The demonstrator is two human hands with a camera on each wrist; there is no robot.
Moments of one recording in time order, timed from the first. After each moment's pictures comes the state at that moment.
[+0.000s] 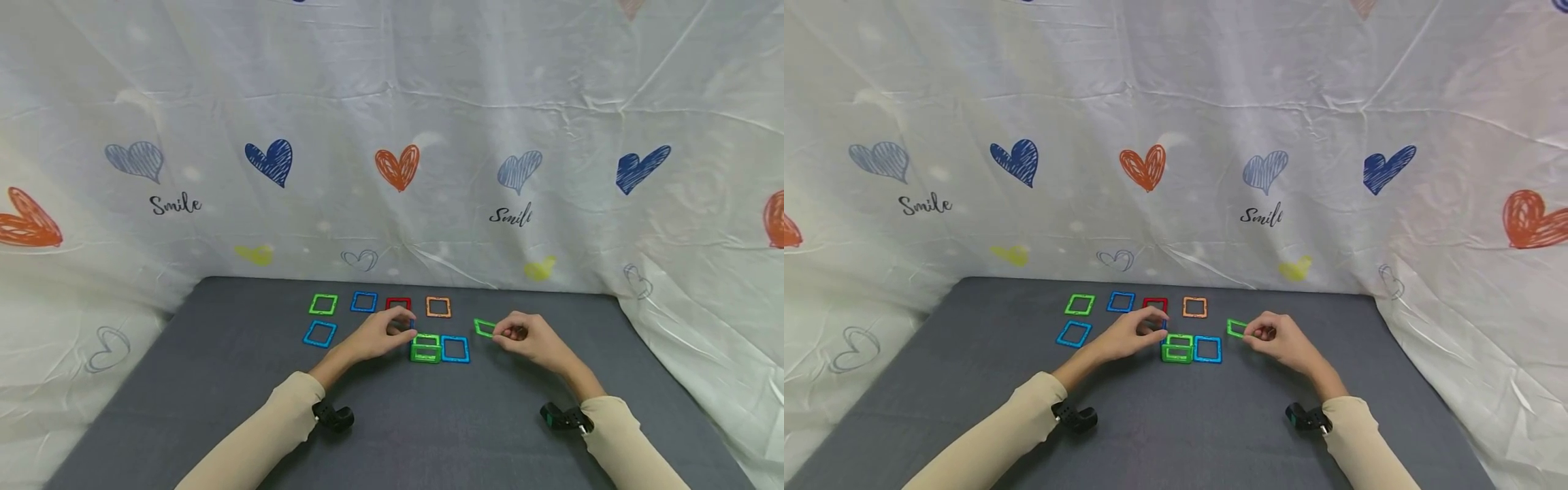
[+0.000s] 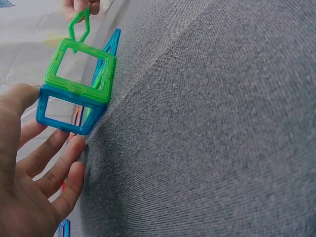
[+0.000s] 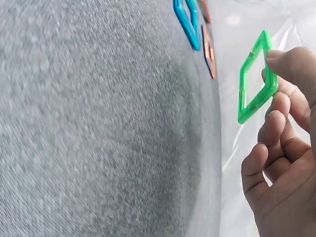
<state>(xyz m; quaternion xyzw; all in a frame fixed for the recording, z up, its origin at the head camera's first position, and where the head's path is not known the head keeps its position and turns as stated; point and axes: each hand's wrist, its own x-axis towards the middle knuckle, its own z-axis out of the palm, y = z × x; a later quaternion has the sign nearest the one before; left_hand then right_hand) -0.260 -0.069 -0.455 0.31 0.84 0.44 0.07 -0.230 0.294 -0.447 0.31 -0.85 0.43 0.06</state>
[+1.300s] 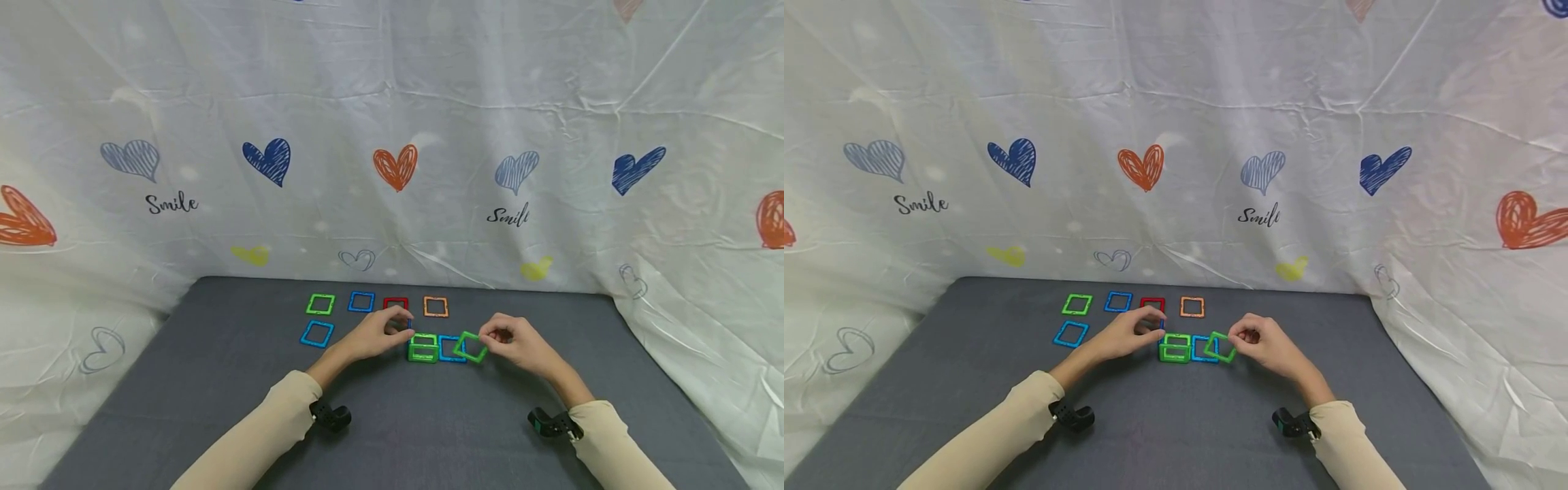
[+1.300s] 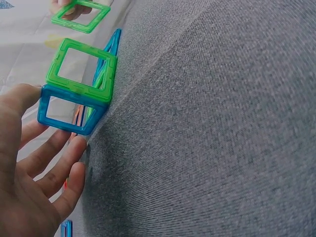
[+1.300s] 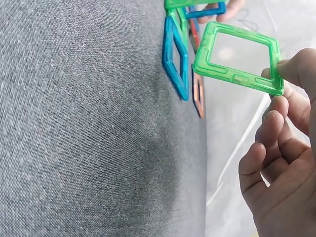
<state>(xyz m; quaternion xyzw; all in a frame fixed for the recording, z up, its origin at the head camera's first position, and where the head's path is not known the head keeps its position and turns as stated) -0.261 -0.070 -0.455 0.32 0.84 0.43 0.07 -0.219 0.267 -0.437 0.35 -0.83 0.43 0.06</state>
